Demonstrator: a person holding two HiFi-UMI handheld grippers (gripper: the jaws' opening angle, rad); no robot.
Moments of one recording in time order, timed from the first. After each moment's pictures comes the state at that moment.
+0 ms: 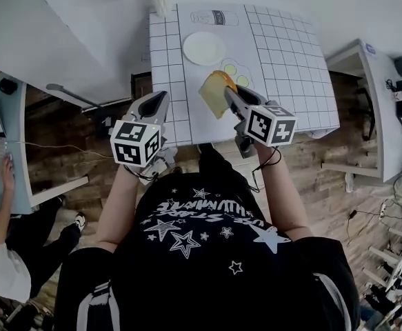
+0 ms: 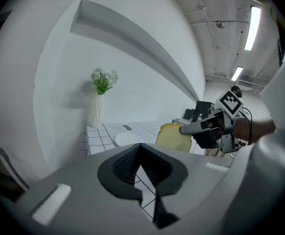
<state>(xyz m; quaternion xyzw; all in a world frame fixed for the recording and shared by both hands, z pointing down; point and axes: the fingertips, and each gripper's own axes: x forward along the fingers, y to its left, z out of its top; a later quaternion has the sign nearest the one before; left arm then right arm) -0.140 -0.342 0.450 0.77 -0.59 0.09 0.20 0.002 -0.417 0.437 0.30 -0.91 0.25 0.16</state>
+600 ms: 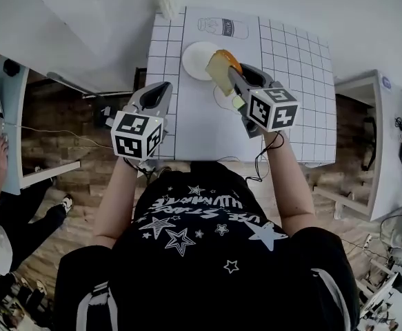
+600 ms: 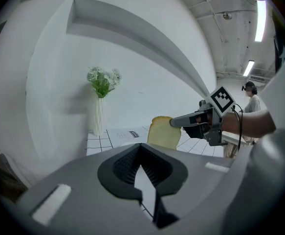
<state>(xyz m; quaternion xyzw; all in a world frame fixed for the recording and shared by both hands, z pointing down) -0.134 -0.424 0.441 0.73 -0.65 0.09 0.19 -0.025 -0.541 0.420 0.21 -0.95 0.13 0.20</state>
